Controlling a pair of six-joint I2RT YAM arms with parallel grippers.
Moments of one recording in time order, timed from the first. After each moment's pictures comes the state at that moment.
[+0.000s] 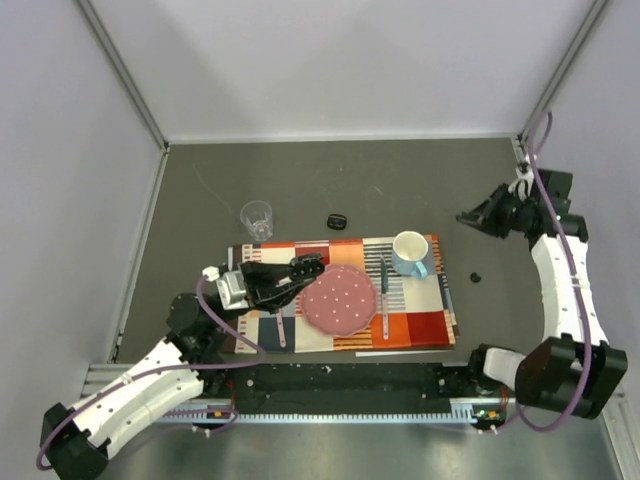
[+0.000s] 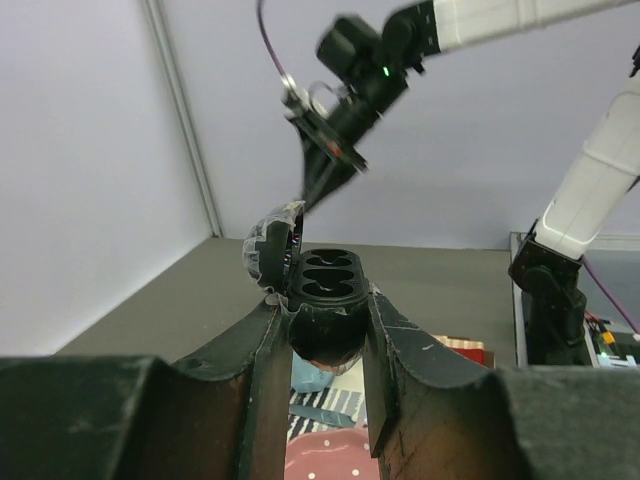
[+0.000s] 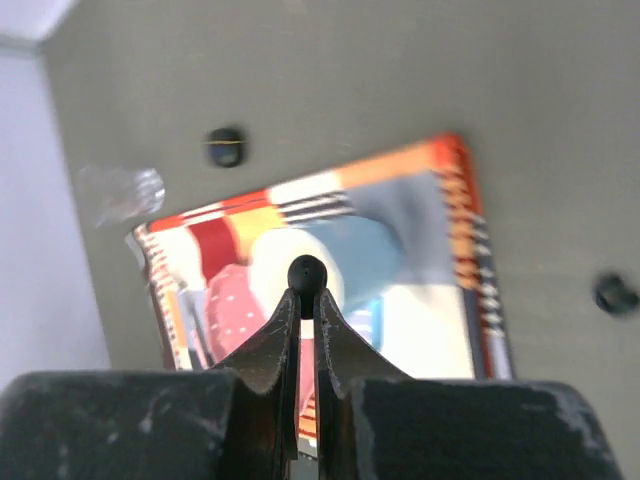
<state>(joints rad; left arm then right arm) -0.74 0.51 0.27 0.75 0.48 -0.10 -0.25 1.17 1.00 -0.68 -0.48 0.47</state>
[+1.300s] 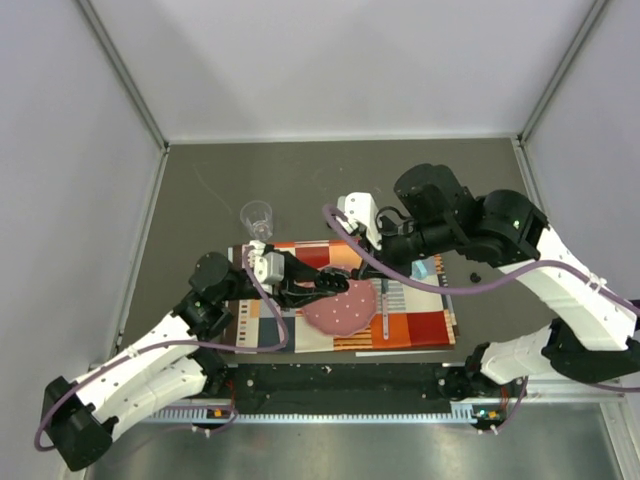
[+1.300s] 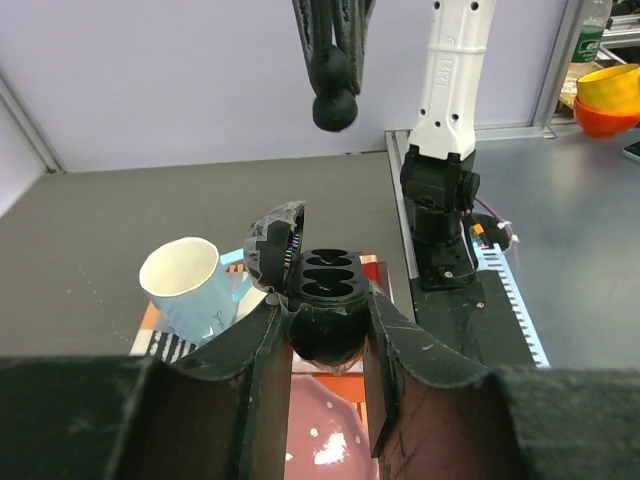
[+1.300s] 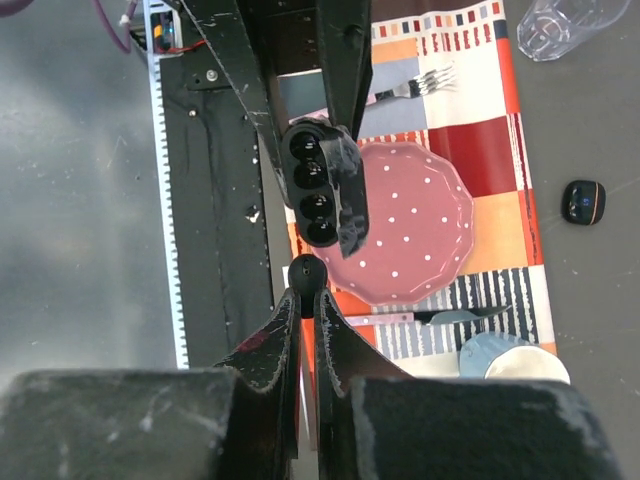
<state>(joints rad) -0.73 0.75 0.52 0.45 0.82 -0.05 1.04 1.33 1.88 -1.27 -0.33 -0.28</state>
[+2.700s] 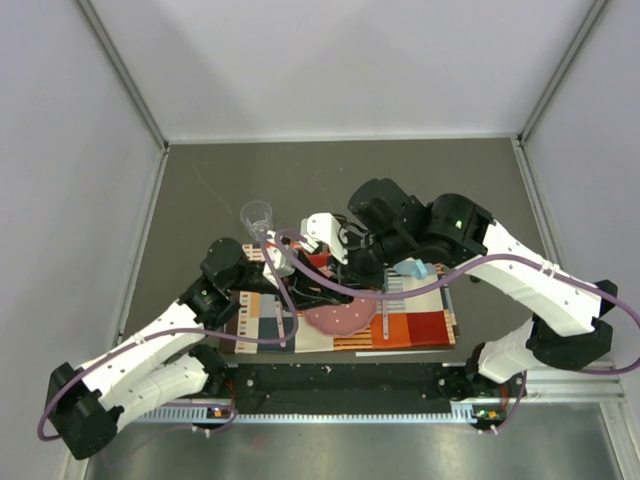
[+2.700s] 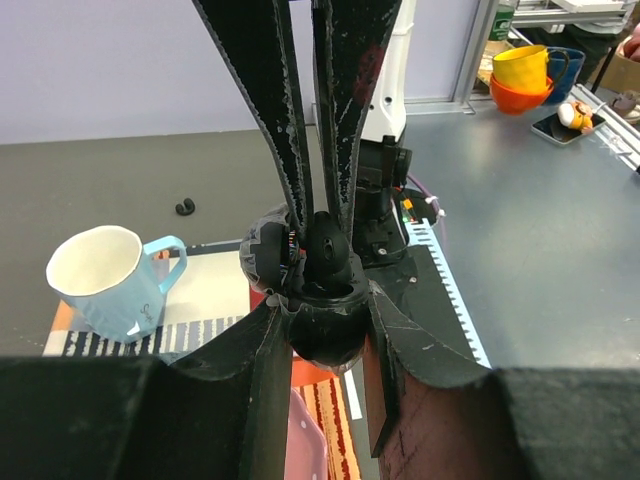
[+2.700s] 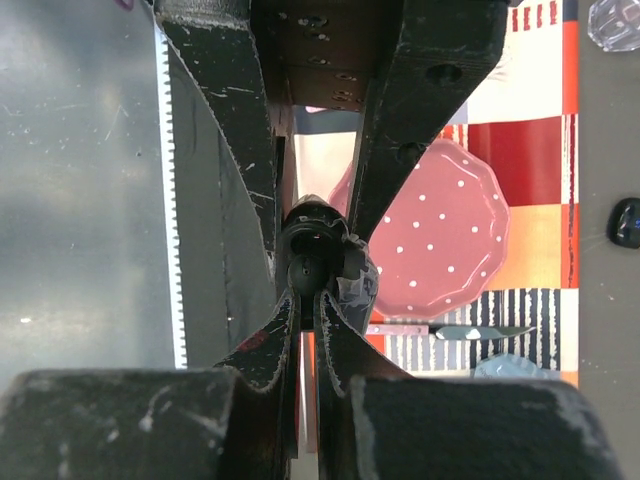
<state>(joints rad) -0.73 0.86 0.61 0.36 0.98 -0.09 1.13 1.45 1.85 -1.24 -0.30 -0.30</state>
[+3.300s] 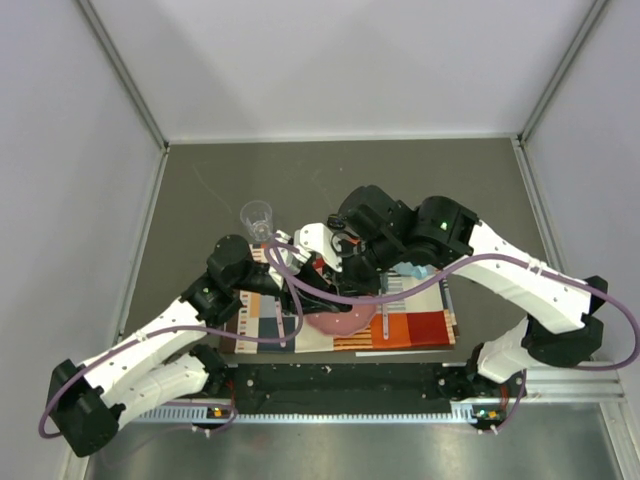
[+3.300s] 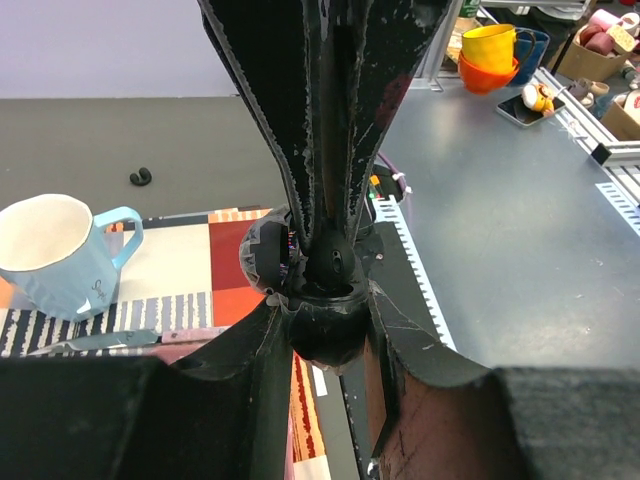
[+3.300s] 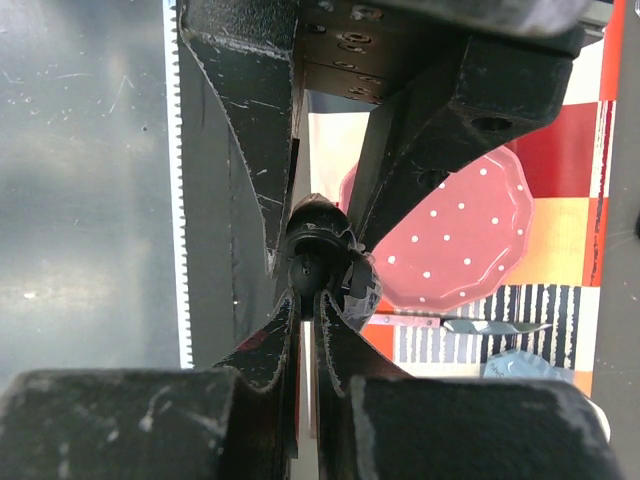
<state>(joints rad) -0.73 0.88 0.63 0.27 1.04 -0.10 1.15 1.48 1.83 -1.27 -0.31 -0.32</state>
